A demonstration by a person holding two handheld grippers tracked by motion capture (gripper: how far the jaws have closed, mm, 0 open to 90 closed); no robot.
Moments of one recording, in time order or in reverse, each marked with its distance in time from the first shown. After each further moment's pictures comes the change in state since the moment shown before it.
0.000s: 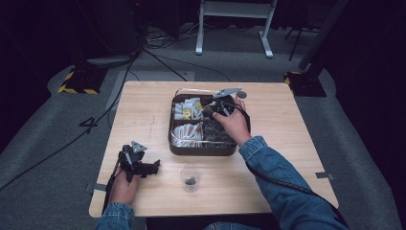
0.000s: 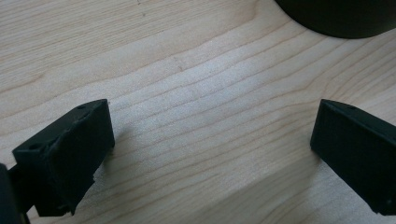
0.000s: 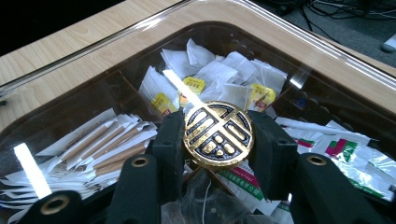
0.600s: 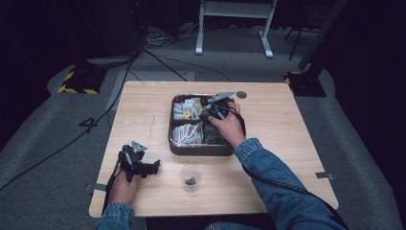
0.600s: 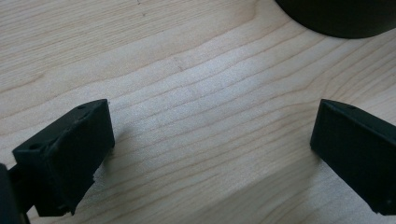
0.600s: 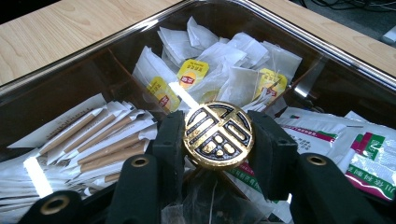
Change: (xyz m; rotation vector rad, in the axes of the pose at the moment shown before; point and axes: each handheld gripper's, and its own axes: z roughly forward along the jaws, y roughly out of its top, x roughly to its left) left arm 0.000 0.000 0.000 0.000 -0.001 -0.001; right arm 0.006 -0.008 0.020 0.044 -0.022 -0.022
